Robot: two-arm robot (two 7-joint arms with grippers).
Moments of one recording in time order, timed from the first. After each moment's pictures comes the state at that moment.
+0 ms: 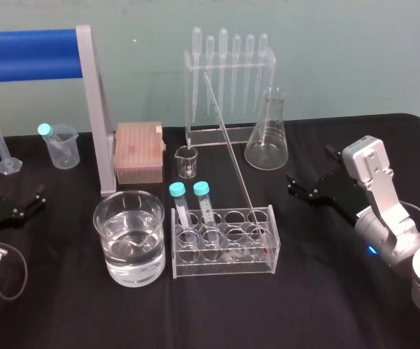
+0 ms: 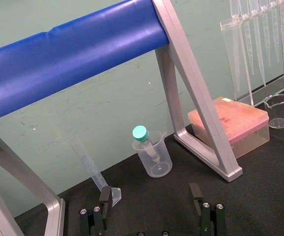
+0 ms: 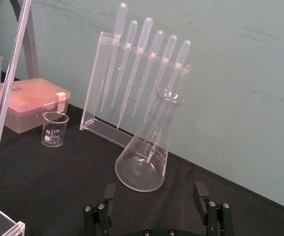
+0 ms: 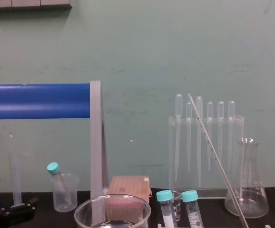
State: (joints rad) left arm -0.20 0.60 0.45 -1.41 -0.25 -0.12 0.03; right arm 0.20 0.60 -0.45 -1.41 0.25 -0.12 -0.03
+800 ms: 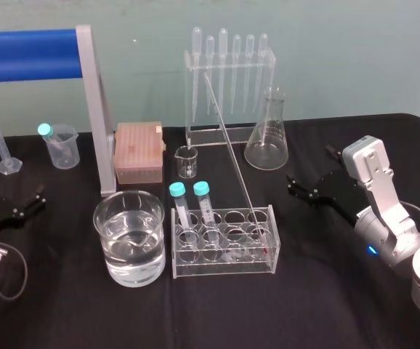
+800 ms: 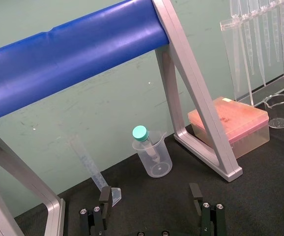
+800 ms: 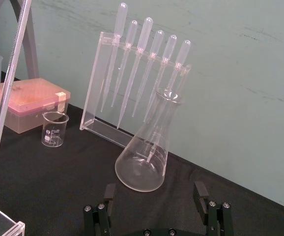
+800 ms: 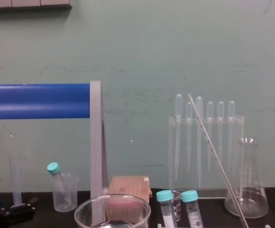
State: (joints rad) left arm -0.20 0.60 0.45 -1.41 -0.25 -0.12 0.03; right arm 0.20 0.60 -0.45 -1.41 0.25 -0.12 -0.03
